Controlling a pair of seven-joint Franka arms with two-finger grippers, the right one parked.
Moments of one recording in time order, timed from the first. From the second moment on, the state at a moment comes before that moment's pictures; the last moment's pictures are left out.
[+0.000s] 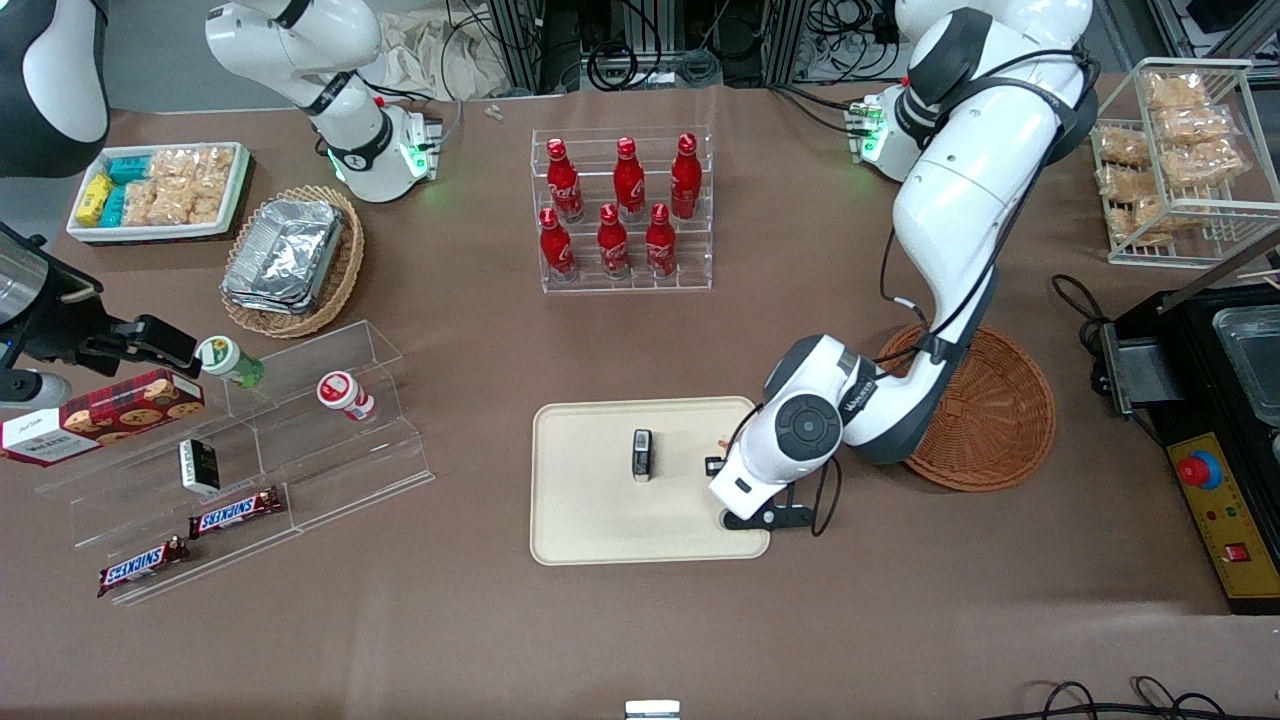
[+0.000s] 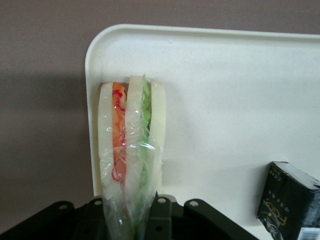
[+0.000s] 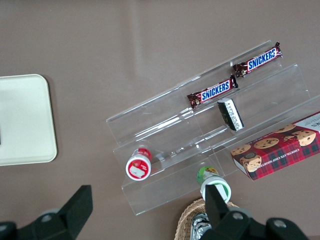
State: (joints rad) arm -0.22 0.93 -0.41 -1.28 0.24 2.15 -0.65
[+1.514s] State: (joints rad) arm -0.03 0.34 -0.42 -1.56 0.17 1.92 -0.74
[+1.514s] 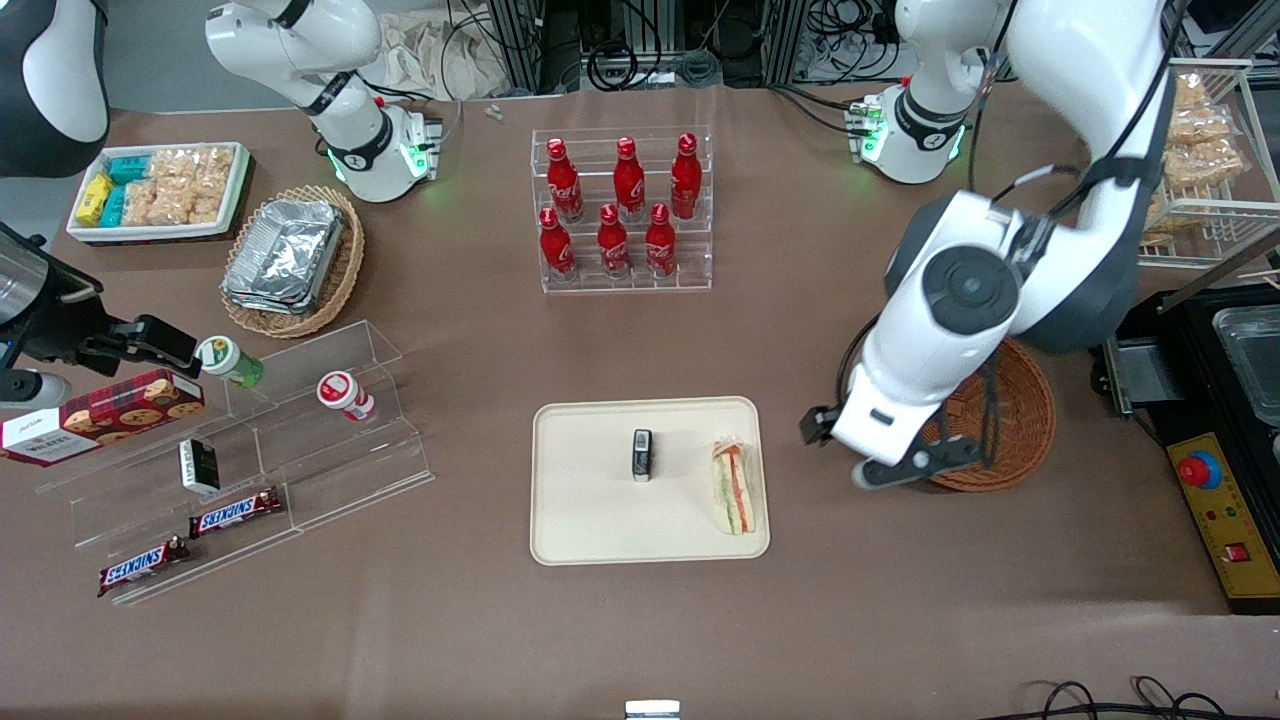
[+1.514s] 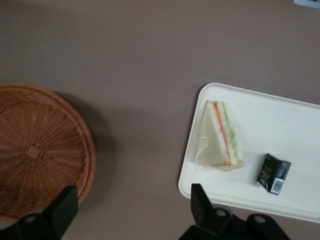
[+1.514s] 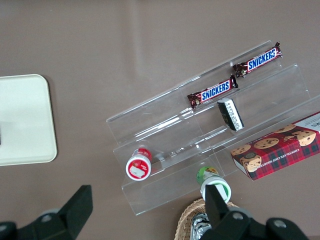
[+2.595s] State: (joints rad) arm 0.35 0.05 -0.41 -1.79 0.00 1.84 -0.08
